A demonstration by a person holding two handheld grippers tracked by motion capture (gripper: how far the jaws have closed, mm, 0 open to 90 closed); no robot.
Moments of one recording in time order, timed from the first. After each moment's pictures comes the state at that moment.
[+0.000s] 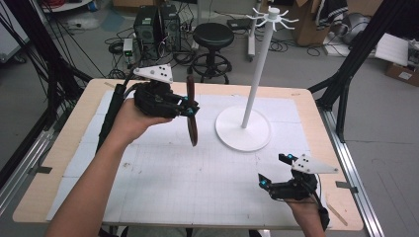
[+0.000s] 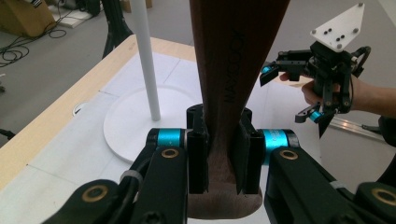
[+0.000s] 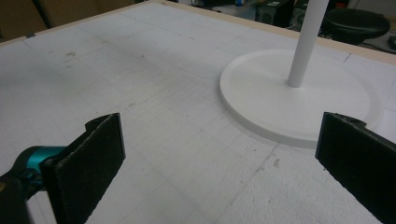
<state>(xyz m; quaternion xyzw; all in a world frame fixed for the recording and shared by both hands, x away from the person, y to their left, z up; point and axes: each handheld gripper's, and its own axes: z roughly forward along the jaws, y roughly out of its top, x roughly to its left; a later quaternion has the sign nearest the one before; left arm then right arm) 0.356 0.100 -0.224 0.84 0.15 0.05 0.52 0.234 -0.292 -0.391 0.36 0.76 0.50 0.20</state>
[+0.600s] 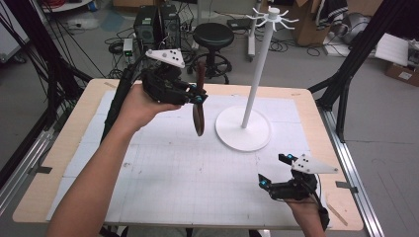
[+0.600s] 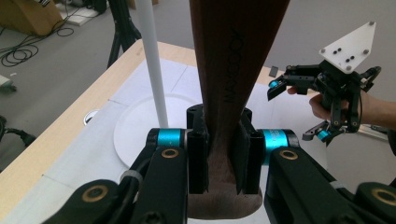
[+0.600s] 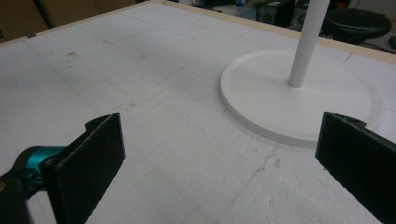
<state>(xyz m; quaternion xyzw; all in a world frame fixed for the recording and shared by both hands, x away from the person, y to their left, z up) 0.367 0.078 -0.195 0.85 0.15 0.06 0.50 0.234 -0.292 -0.391 0.36 0.76 0.51 0.20</state>
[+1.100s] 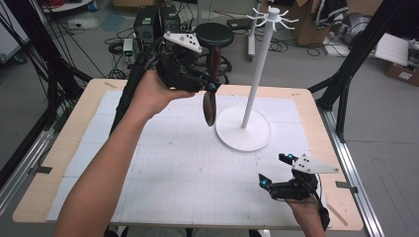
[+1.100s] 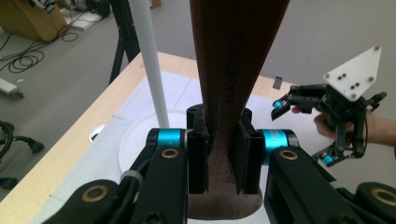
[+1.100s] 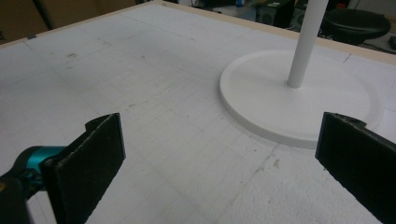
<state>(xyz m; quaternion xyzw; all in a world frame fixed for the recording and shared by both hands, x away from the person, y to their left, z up) 0.377 0.049 -0.167 0.85 0.15 0.07 0.50 0.234 -0.293 -0.390 0.36 0.76 0.51 0.20</state>
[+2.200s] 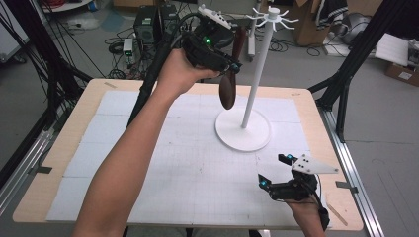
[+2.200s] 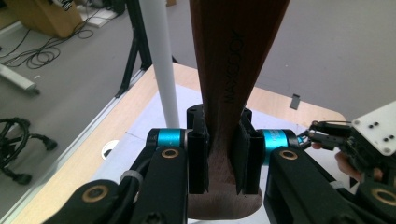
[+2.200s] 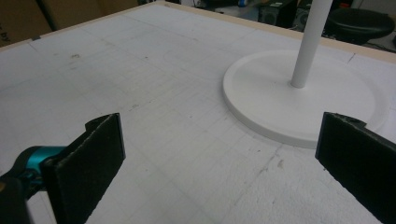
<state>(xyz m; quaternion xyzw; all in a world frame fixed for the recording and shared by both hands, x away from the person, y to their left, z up) 0.406 0.002 -0.139 0.86 0.18 0.09 0.48 0.234 -0.292 -0.391 0.36 0.76 0.51 0.20</state>
